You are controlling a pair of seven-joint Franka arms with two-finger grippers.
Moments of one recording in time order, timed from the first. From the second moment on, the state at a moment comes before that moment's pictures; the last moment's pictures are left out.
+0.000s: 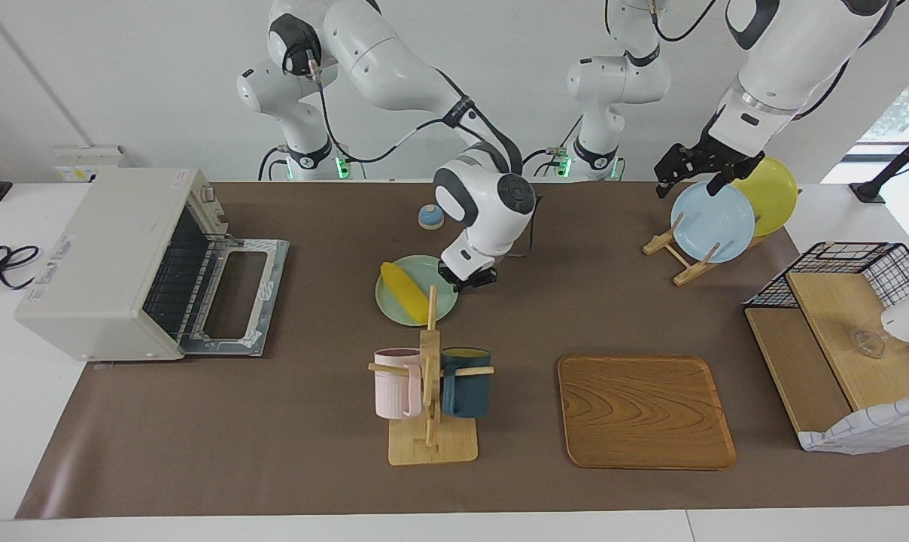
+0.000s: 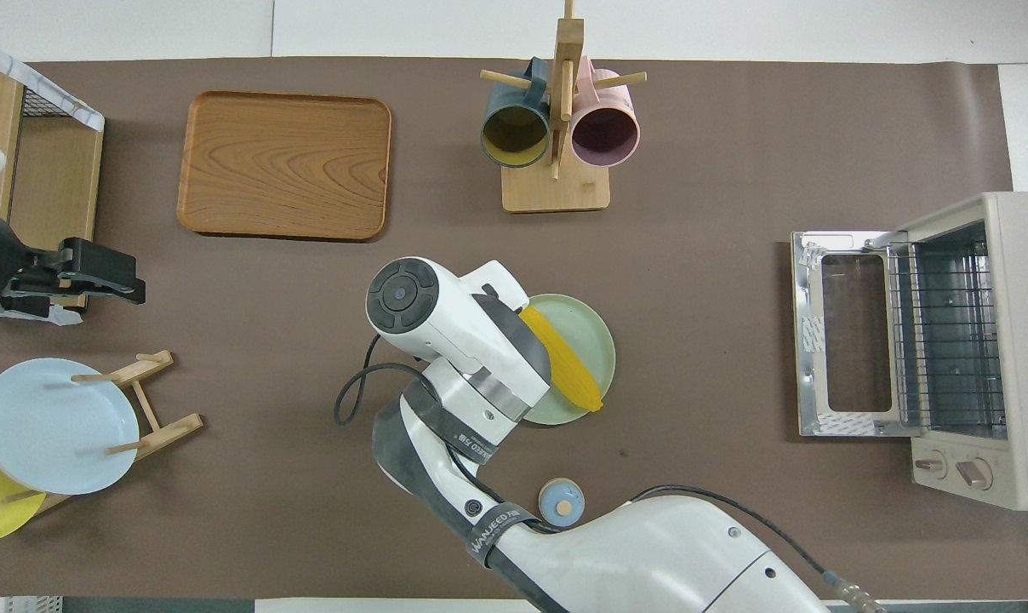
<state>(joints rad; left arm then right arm) -0.10 -0.05 0.00 -1.63 -0.08 1.49 -0.16 0.73 0.60 0.02 -1.49 -0.05 1.94 0.92</state>
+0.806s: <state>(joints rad) -0.12 -0.08 -0.03 -1.72 -0.08 1.51 -0.33 0.59 0.40 0.00 -1.52 -0.10 1.67 0.74</state>
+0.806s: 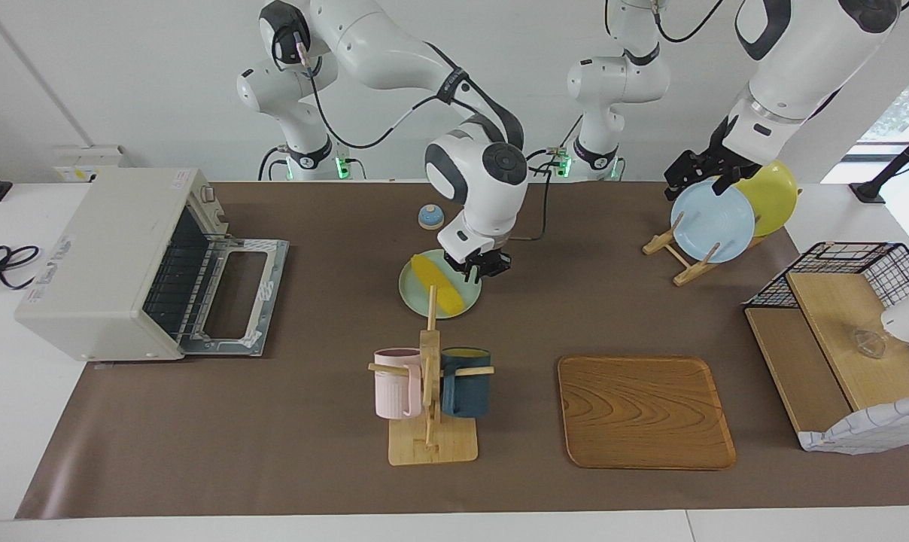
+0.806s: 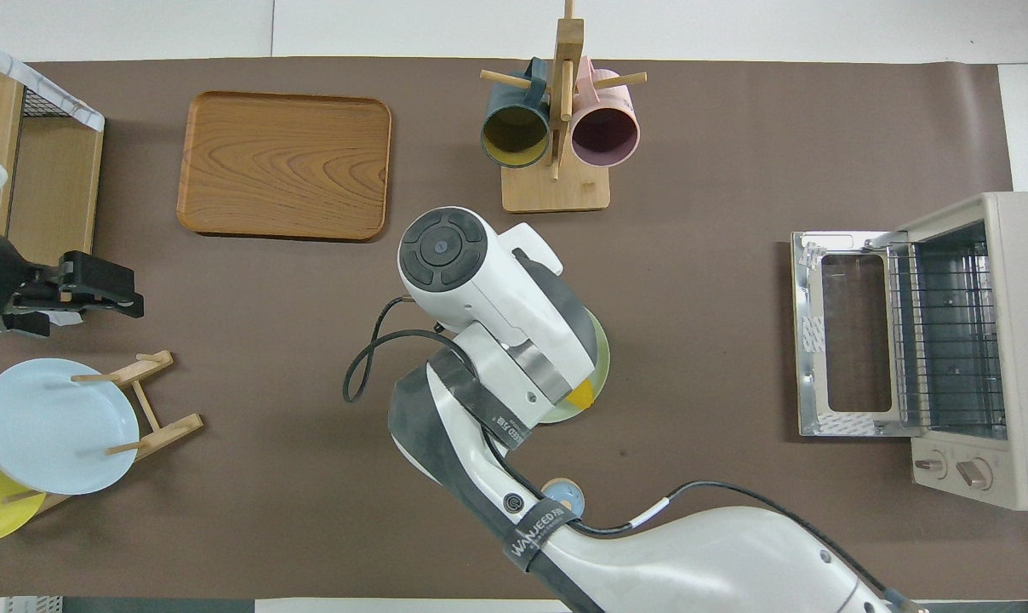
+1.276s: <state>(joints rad) -0.27 -0.09 -0.03 -1.82 -0.08 1.61 -0.64 0.29 0.31 0.00 -1.88 -0.19 1.86 0.53</state>
